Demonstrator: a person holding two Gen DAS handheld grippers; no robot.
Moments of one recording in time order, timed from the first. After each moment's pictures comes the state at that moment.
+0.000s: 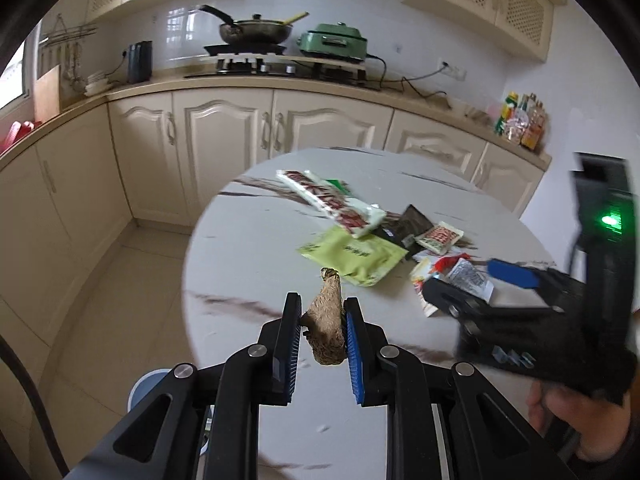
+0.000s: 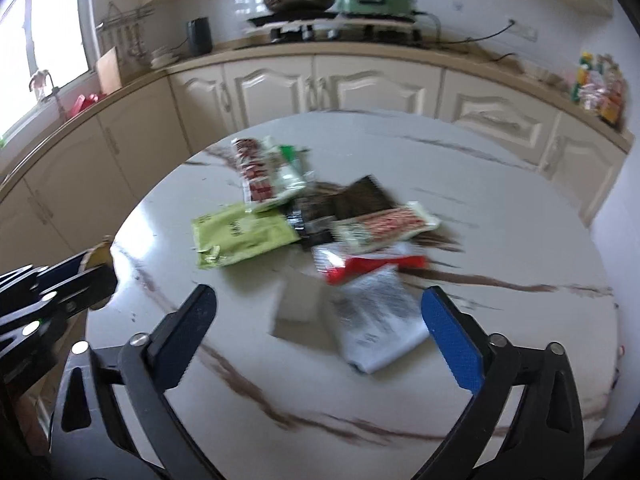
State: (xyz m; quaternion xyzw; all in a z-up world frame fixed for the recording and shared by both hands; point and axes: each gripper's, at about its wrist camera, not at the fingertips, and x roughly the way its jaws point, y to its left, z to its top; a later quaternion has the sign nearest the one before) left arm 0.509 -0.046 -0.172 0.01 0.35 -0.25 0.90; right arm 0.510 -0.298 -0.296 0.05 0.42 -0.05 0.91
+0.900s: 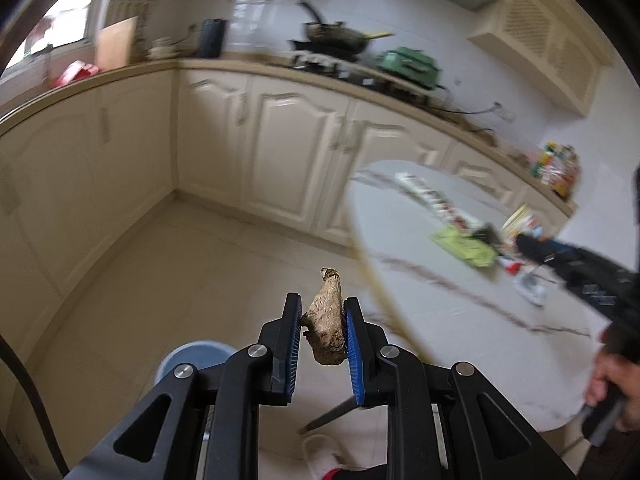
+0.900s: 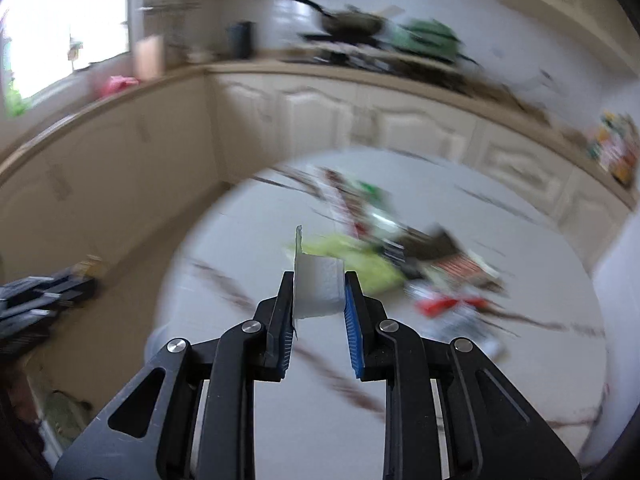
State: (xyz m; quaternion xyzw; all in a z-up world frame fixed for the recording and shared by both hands) left arm 0.505 0.141 -0.175 -0.07 0.36 -0.19 0.91; right arm 0.507 -0.195 -0.259 -0.03 0.38 0.00 0.92
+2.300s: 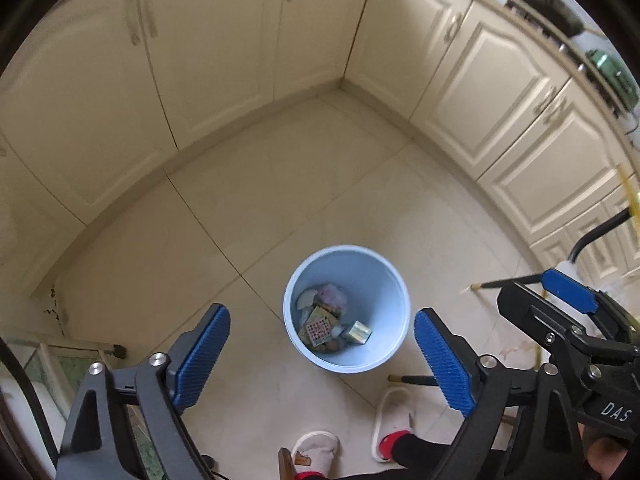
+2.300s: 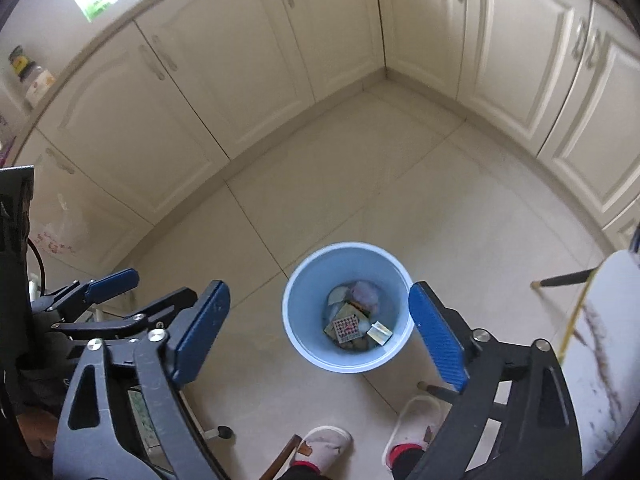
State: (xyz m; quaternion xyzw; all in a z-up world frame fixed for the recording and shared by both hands) left arm 0.590 0.280 -0.293 -0.15 0.53 0.06 0.84; right arm 0.627 0.022 -0.457 -0.01 0.54 0.22 0.81
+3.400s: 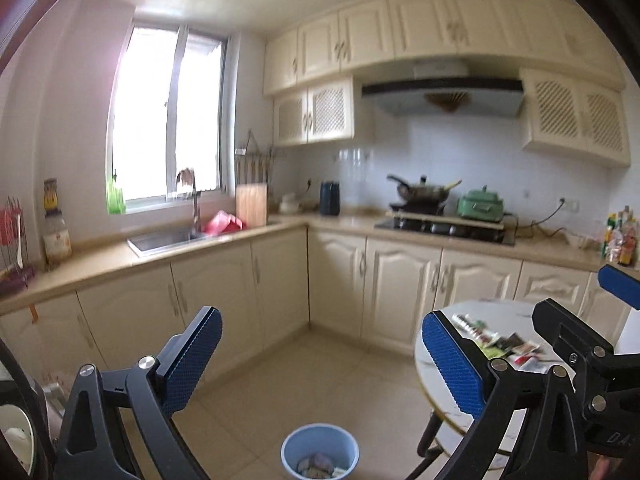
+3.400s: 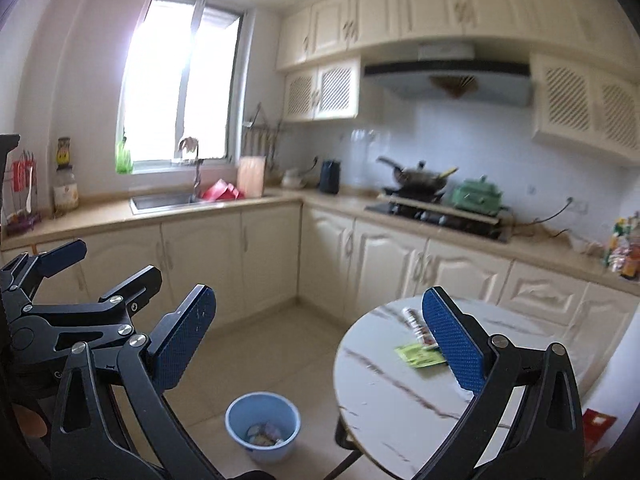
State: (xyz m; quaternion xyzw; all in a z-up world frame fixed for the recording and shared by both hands) left arm 0.180 0.034 -0.102 -0.02 0.10 0.05 0.99; right arm 0.307 -0.092 -0.084 -0.05 0.14 0.09 0.98
